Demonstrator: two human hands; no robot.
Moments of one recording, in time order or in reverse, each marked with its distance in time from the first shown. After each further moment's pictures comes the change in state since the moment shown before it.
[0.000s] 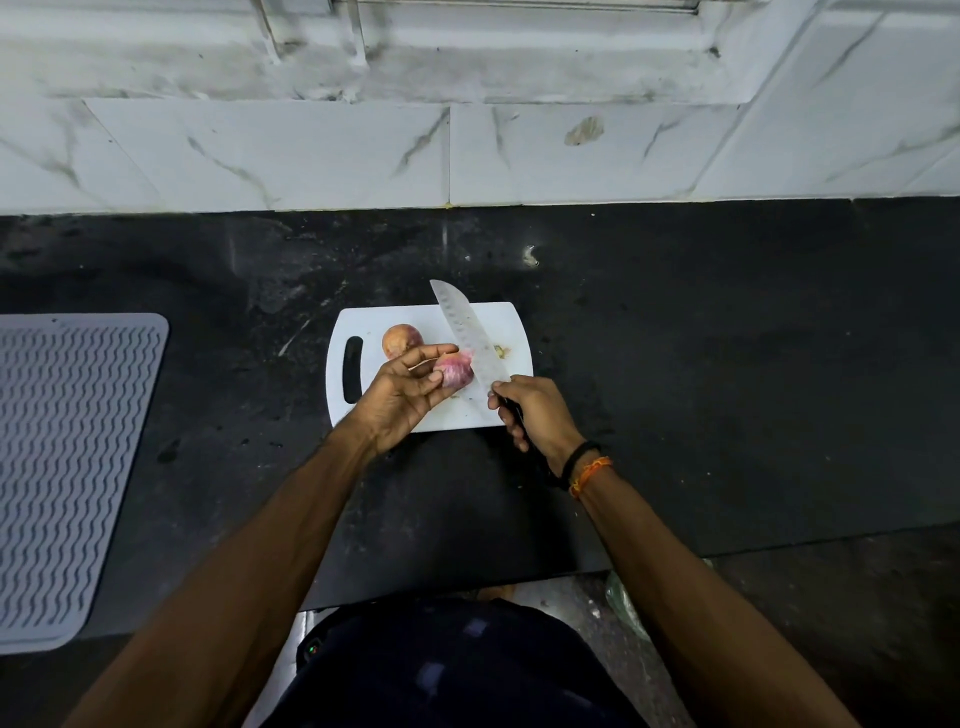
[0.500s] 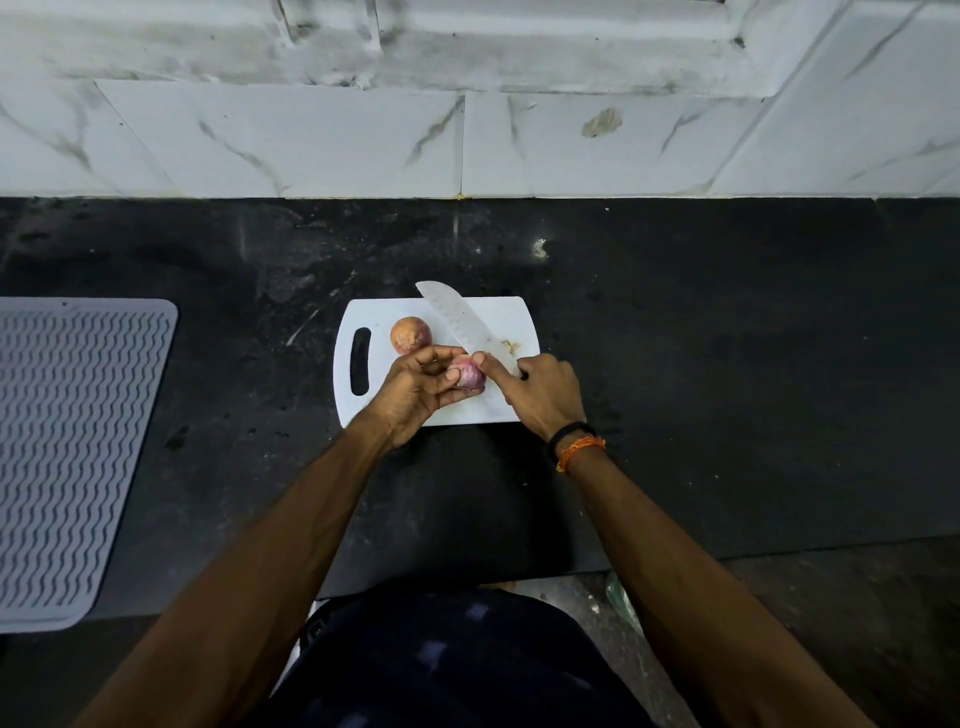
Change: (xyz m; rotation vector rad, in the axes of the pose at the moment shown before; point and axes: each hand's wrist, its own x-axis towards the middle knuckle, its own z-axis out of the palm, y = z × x) left_hand 0.002 -0.005 0.007 0.062 0.104 0.003; right_hand 0.031 -0.002 0.003 -0.654 0.255 -0.256
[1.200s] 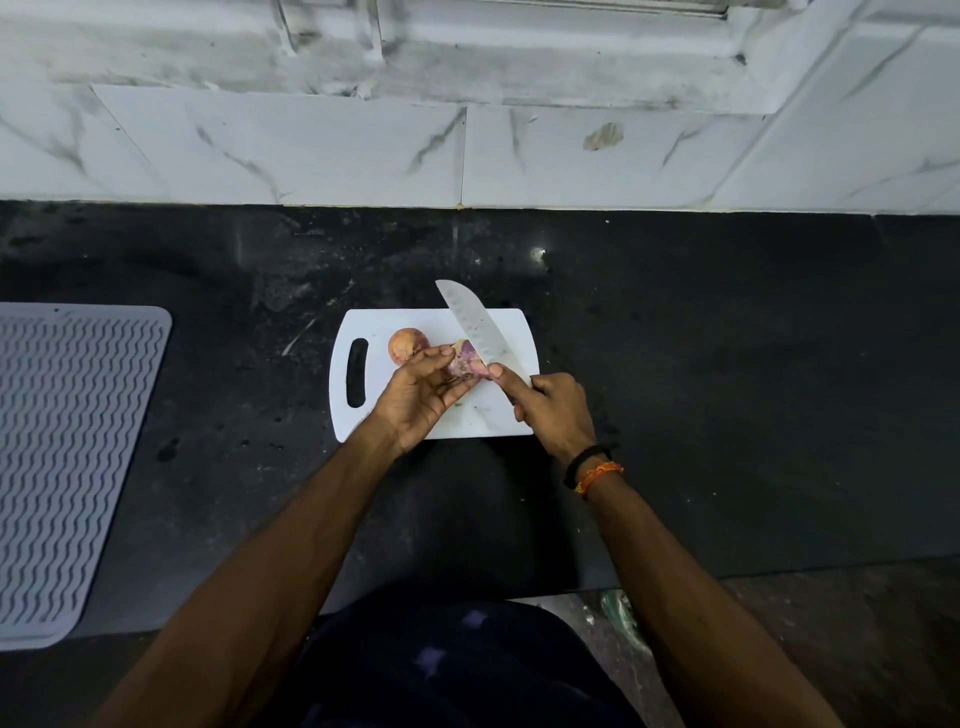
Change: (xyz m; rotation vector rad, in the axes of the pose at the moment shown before) left_hand 0.010 0.008 0.016 -0.312 0.109 -0.074; right_hand -0.008 0.003 -0.015 0.333 -0.041 0.089
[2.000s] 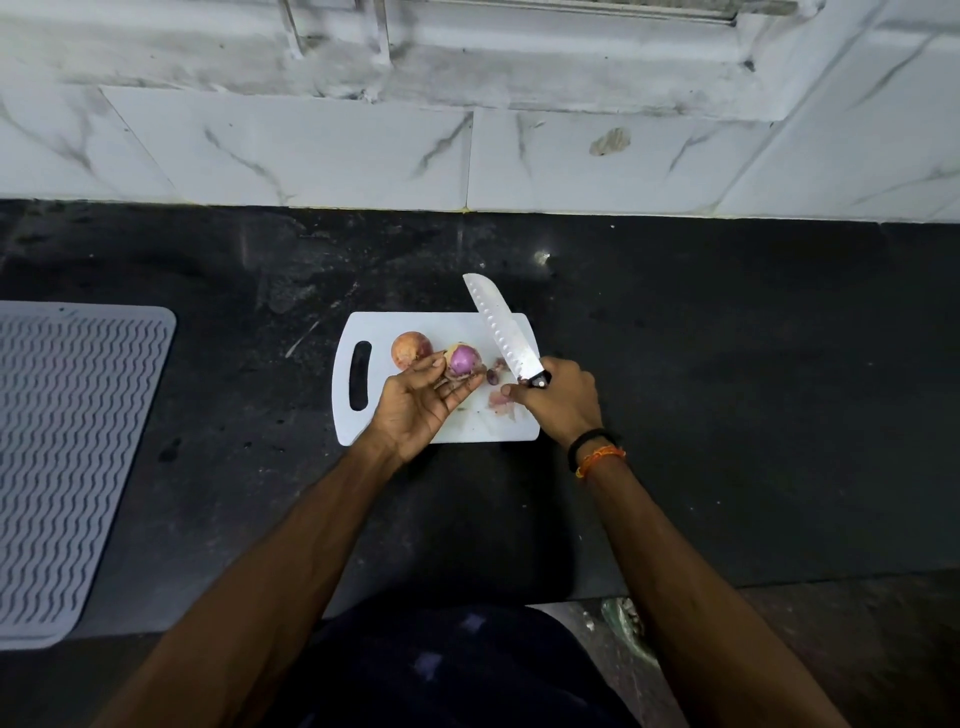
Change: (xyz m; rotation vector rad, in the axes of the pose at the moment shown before) left_hand -0.005 -0.005 -0.005 -0.091 -0.061 0.041; right_hand 0.024 -0.002 -0.006 -0.217 -0.001 0.048
